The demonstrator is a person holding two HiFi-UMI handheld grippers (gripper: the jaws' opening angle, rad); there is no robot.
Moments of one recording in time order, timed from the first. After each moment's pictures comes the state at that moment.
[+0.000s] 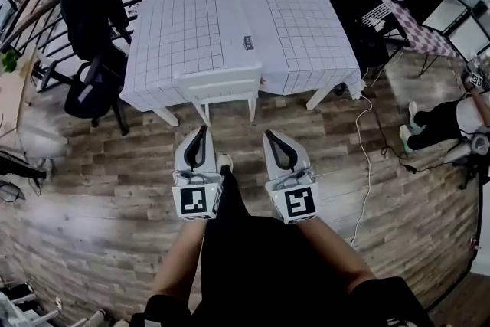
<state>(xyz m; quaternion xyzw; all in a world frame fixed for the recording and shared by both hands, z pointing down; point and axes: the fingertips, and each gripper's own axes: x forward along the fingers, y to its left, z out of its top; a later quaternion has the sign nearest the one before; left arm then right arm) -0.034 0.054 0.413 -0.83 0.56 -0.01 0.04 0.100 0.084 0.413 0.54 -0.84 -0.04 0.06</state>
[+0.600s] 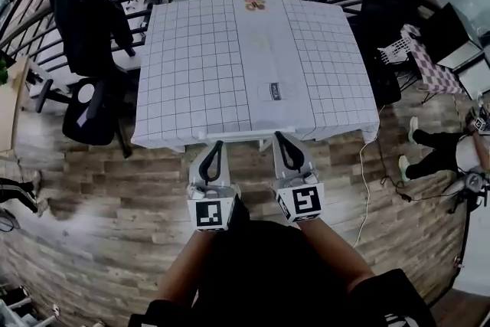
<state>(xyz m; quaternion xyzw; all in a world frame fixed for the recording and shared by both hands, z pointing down) -0.103 -0.150 0.420 -0.83 0.56 -0.02 -0.01 0.024 -0.158 0.409 0.55 -0.83 0.01 0.05</state>
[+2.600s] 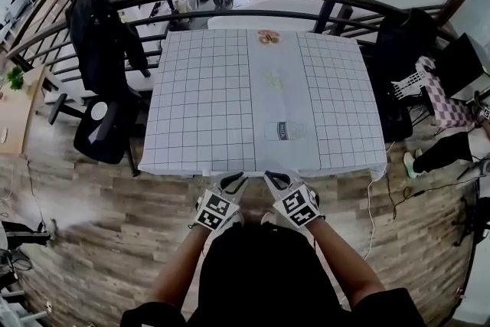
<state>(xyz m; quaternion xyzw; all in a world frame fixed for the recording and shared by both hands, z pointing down) -0.030 -0.201 0.574 -0.90 0.34 -0.25 -0.11 0.025 -0.207 0.567 0.31 -0.89 0.05 0.32</state>
